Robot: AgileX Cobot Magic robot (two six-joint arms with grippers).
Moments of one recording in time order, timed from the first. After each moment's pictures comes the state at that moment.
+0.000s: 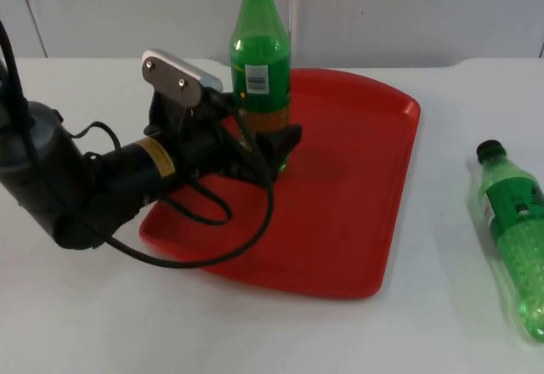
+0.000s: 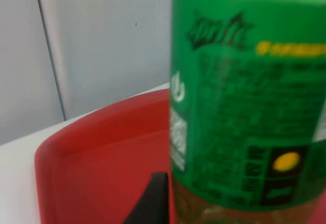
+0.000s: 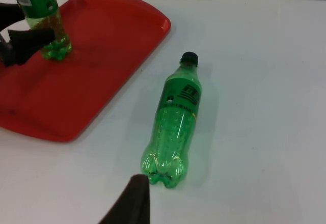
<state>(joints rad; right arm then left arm) 0.12 0.00 -0.52 0.08 1.08 -0.08 -0.30 2.38 -0.99 0.45 -1.21 -0.10</state>
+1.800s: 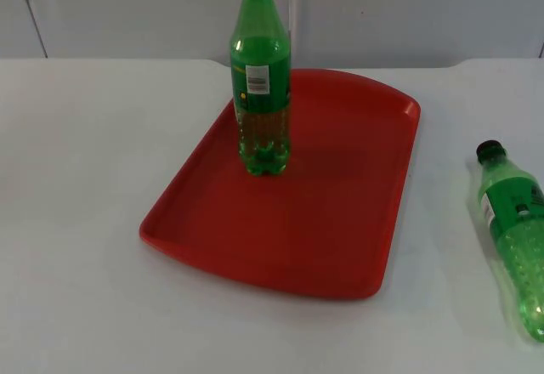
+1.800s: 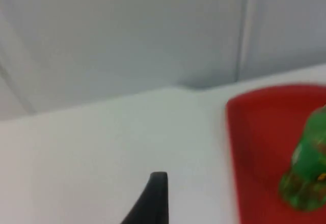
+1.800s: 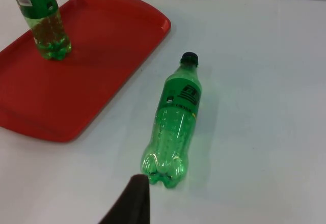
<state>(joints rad) 0.12 0.00 -0.52 0.08 1.08 -0.08 -0.30 1.27 -0.94 0.35 0.31 -0.32</state>
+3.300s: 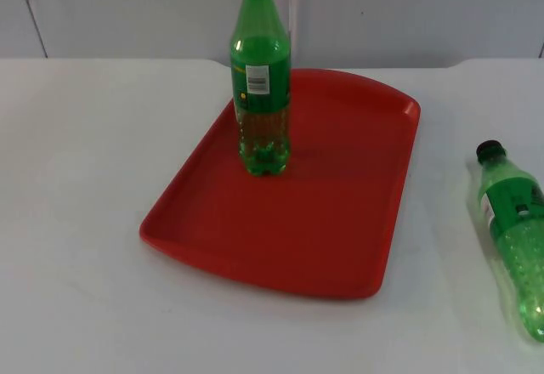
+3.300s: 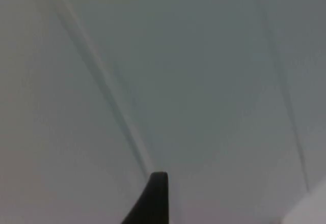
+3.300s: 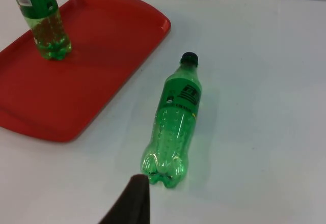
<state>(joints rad) 0.12 0.00 -0.52 0.08 1.08 -0.08 -0.39 1.13 -1.16 -1.15 0.18 1.39</state>
